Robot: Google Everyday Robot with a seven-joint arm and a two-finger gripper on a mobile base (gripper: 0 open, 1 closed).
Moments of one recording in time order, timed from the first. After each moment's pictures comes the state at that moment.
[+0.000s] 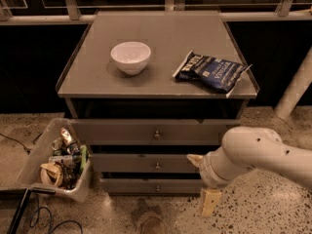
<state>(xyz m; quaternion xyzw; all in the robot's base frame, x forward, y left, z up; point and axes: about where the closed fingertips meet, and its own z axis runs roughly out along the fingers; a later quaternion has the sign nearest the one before) 0.425 -0.139 0.596 -0.72 0.67 0.09 0.16</state>
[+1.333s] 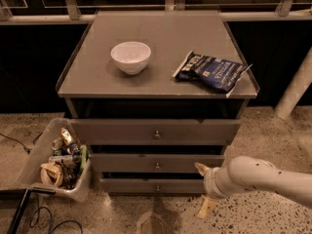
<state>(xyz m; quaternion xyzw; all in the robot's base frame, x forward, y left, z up) 0.458 -0.169 0.479 -0.64 0.73 0.08 0.23</state>
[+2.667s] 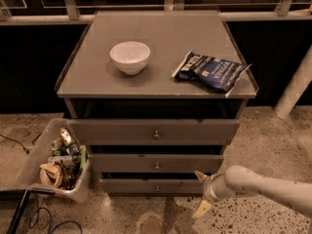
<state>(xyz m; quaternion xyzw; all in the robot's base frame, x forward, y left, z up) 0.496 -0.186 0.352 -0.60 0.75 0.12 0.25</state>
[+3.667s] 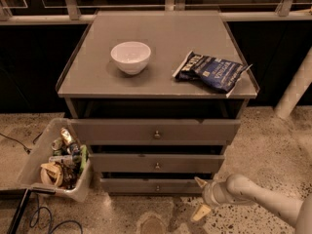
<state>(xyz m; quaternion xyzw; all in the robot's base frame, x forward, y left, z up) 0.509 -0.197 0.263 -0.58 0.75 0.17 0.28</state>
